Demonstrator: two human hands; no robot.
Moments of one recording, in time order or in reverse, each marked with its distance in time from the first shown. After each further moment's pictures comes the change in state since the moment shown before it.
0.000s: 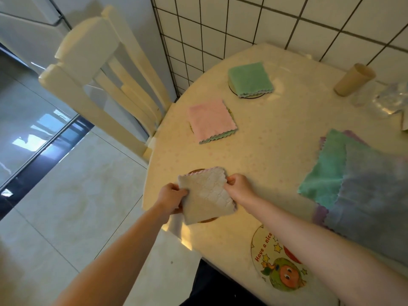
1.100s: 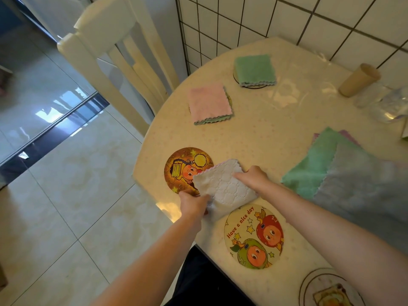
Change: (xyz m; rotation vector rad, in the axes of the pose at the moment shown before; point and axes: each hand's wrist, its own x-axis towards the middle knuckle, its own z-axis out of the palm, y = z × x) left_hand -0.068 -0.058 0.131 -0.439 0.162 -0.139; right_hand -0.006 0.051 -0.077 -0.259 -0.083 0.062
